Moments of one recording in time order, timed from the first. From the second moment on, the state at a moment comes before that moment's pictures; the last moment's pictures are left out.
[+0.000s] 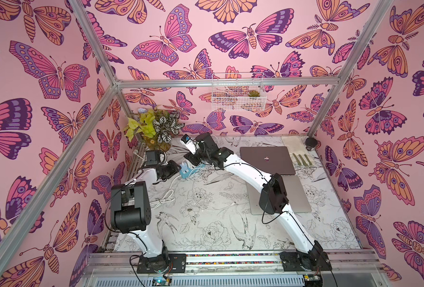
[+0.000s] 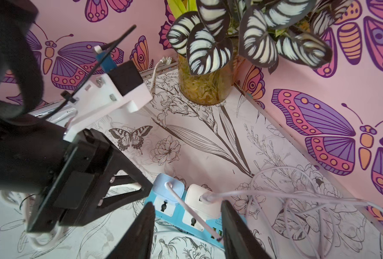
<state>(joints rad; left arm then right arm) 0.13 1.74 1.07 -0.24 0.51 -0.44 0.84 2.50 2.43 -0.45 -0.11 -0.16</state>
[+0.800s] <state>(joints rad) 0.13 1.84 1.13 -0.20 0.56 -0.43 0.79 2.61 2.54 -0.48 -0.27 -0.27</state>
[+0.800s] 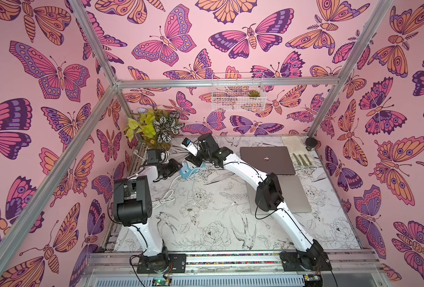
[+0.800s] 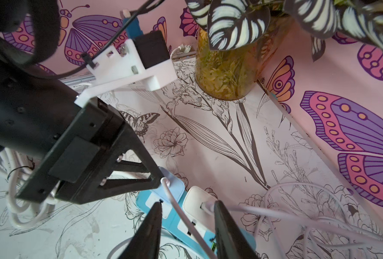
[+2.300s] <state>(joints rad) 0.14 1.87 1.14 -0.16 0.60 -0.41 0.80 2.67 2.59 -0.45 -0.30 -0.23</state>
